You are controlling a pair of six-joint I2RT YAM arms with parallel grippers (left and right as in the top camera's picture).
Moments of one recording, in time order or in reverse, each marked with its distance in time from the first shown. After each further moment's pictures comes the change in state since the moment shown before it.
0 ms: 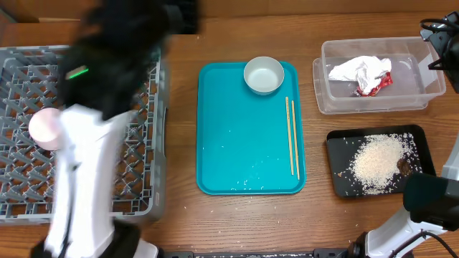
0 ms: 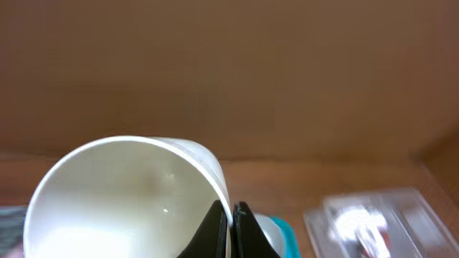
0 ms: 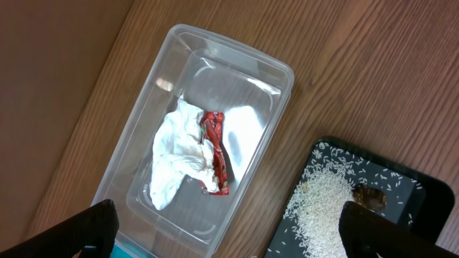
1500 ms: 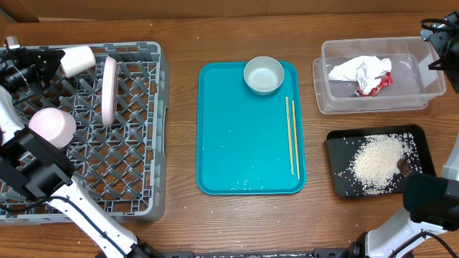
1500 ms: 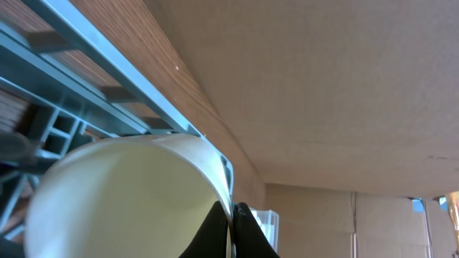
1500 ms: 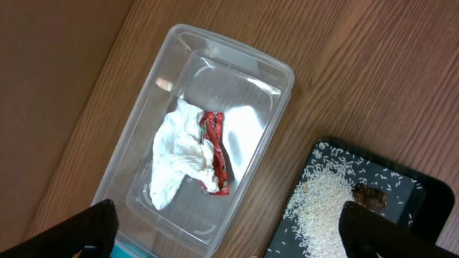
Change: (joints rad) left arm 0.973 0.844 -0.013 0.201 1.268 -0.142; right arm 0.000 0.000 0.000 0.000 0.000 0.000
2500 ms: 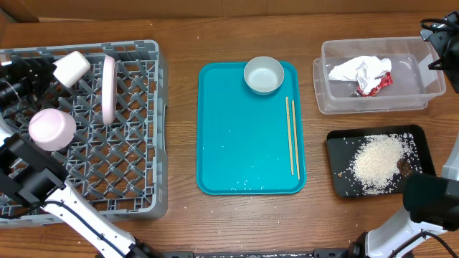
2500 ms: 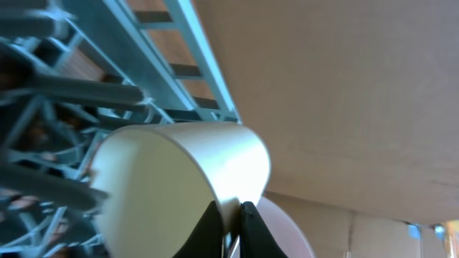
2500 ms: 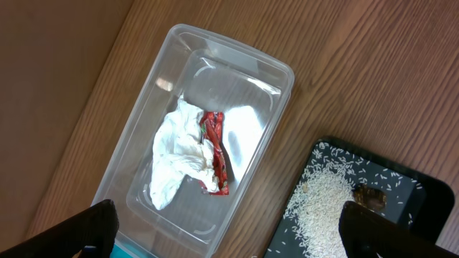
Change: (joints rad) left arm 0.082 0.019 0.008 -0.178 -0.050 0.085; right arm 0.000 0.000 0.000 0.000 0.000 0.000
